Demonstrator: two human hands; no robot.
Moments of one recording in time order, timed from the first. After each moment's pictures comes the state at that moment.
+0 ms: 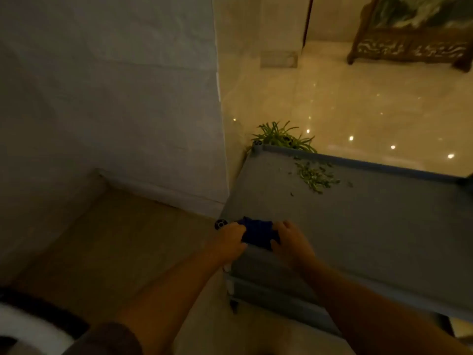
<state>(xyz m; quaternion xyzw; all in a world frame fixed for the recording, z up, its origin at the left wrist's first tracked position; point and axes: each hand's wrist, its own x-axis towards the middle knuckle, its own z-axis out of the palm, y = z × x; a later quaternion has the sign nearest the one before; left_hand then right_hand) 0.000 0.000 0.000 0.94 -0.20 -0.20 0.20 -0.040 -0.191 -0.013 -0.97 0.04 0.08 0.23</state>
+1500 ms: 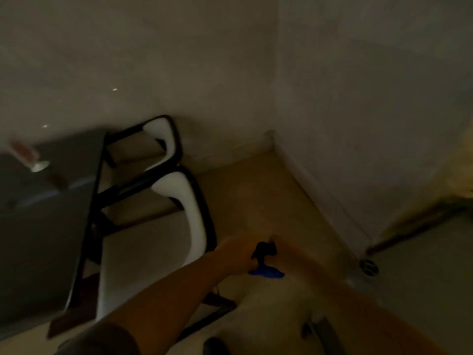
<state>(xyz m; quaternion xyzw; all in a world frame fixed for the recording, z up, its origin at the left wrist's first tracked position) -0.120 0.214 0.032 0.94 0.13 -0.18 0.25 -0.004 0.091 -0.015 -0.84 -0.35 0.35 0.22</state>
